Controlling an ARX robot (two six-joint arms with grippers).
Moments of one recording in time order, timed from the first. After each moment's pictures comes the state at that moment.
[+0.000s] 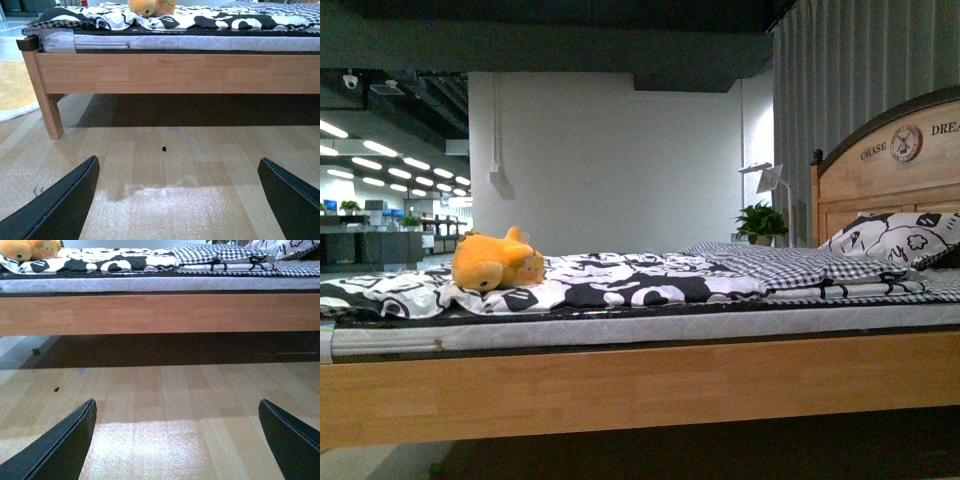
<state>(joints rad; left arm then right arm) 0.00 0.00 0.01 0.00 0.00 -0.01 0.00 0.00 0.01 0.00 0.00 0.00</state>
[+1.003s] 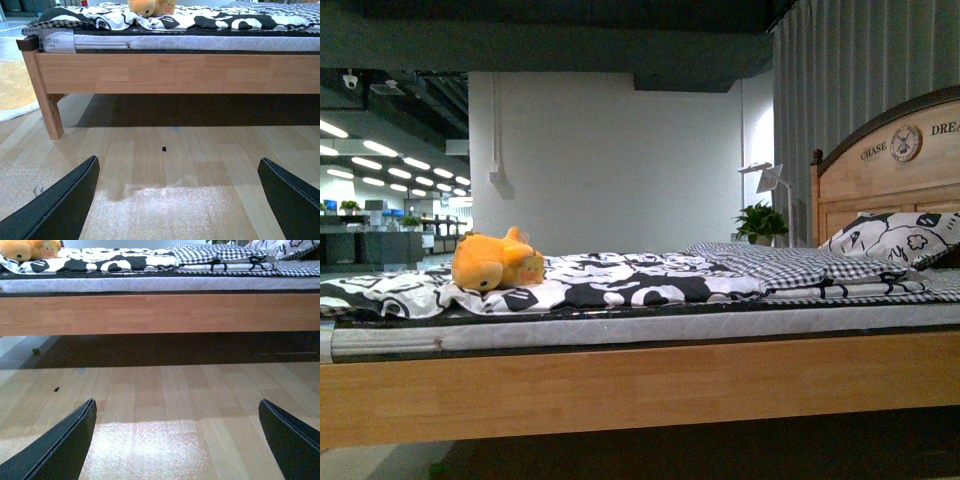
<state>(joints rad) 0.00 0.00 0.01 0.00 0.00 -0.01 0.00 0.00 0.01 0.00 0.00 0.00</state>
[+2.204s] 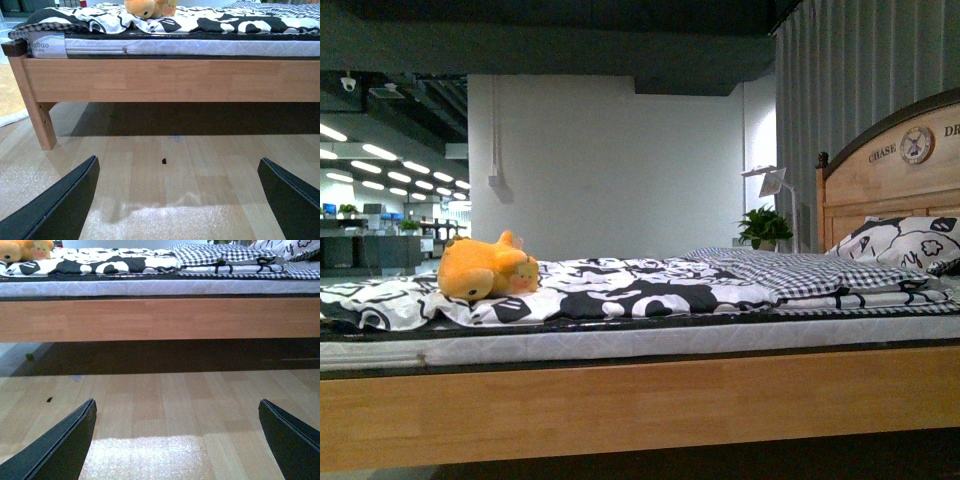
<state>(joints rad) 0.00 0.00 0.01 0.00 0.00 -0.01 0.00 0.00 0.01 0.00 0.00 0.00</state>
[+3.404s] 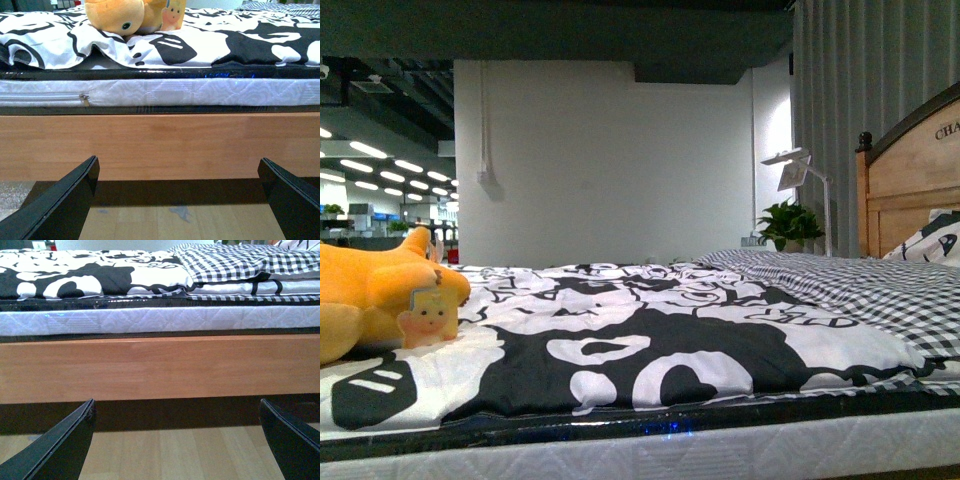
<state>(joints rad) 0.00 0.00 0.01 0.00 0.00 -0.01 0.00 0.00 0.01 0.00 0.00 0.00</state>
